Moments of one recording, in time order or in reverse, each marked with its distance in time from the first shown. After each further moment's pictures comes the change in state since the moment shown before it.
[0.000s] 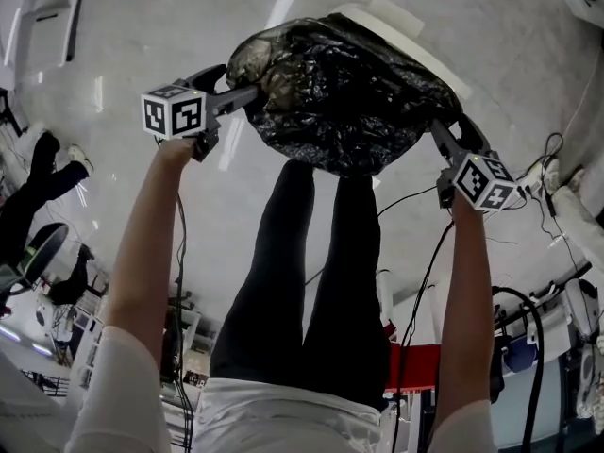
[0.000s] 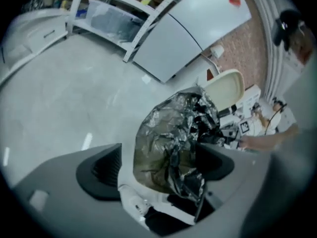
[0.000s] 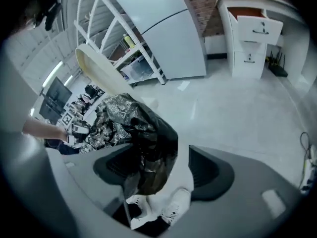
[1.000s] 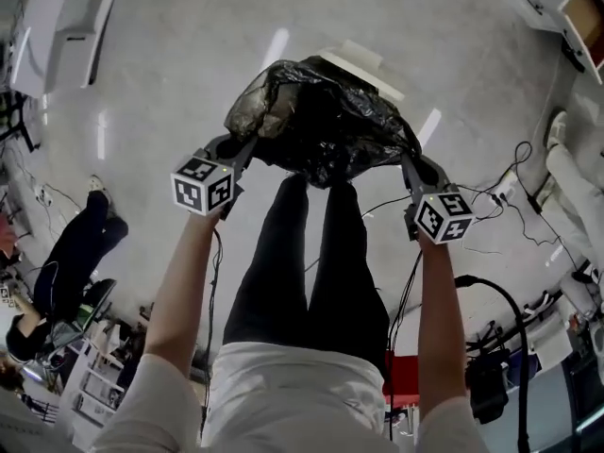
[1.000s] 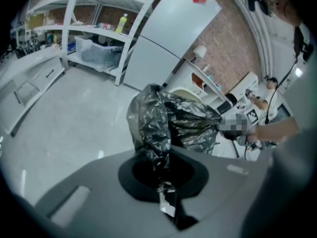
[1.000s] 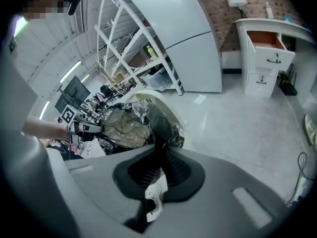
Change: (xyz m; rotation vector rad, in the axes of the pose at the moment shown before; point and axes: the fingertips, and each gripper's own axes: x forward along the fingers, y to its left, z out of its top) left arm -0.106 -0.162 0.013 0.158 -0.113 0.111; right arm -0.125 0.111 0.042 -0.115 -0.062 0.103
